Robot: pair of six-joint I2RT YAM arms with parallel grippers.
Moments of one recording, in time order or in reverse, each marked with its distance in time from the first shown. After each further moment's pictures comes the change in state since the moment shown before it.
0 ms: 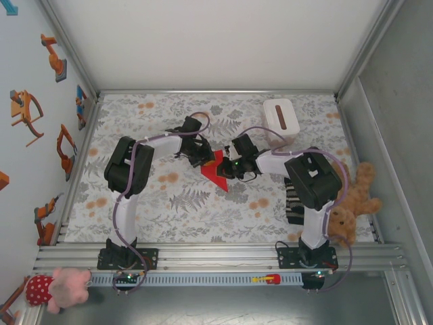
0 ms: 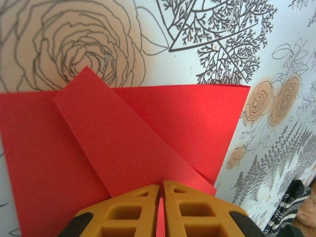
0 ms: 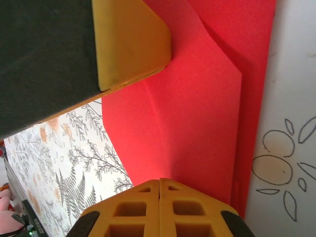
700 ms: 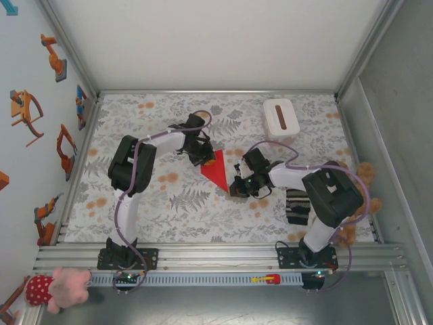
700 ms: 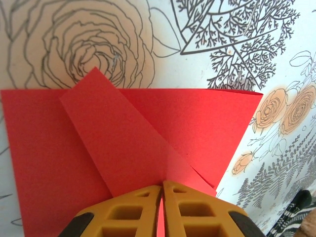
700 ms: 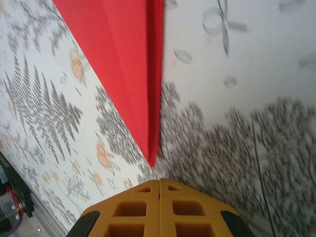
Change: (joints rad) left arm -0.011 0.041 0.103 -0.134 -0.041 -0.023; right arm 0.000 -0.238 -0.255 -0.178 -0.022 -0.130
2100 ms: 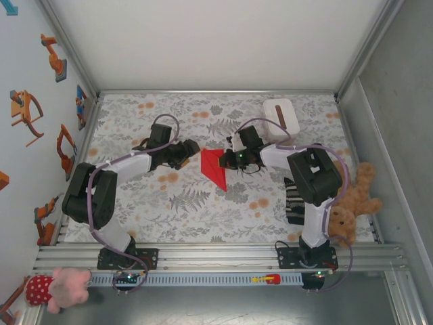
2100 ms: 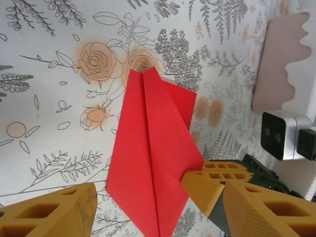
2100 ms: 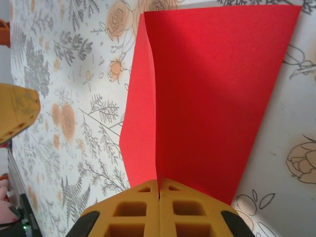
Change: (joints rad) left arm 0.130 -0.514 -0.583 0.481 0.006 -0.098; right arm -0.082 0.265 0.321 0.205 -0.061 -0.024
